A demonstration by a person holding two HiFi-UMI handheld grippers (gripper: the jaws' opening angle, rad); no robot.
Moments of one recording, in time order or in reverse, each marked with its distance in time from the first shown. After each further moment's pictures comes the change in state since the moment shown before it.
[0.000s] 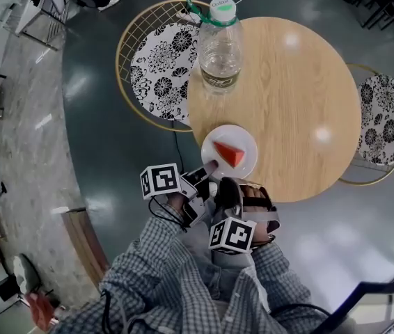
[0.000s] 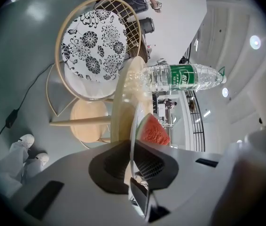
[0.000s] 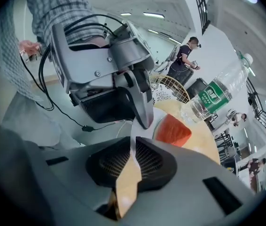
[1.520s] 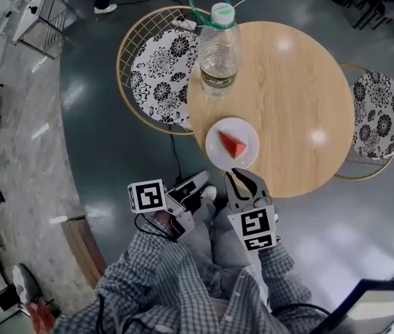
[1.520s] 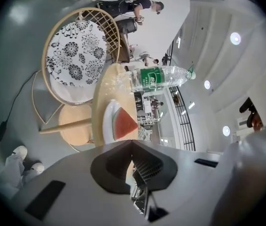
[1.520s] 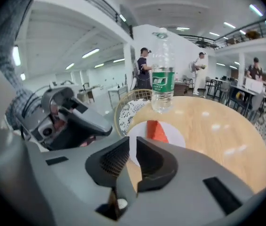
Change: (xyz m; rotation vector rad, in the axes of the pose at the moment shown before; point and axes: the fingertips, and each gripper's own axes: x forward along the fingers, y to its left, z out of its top) left arm -0.047 -0.049 -0.013 0.095 0.007 -0.169; right arm -0.033 -0.054 0.012 0.797 -0.314 0.000
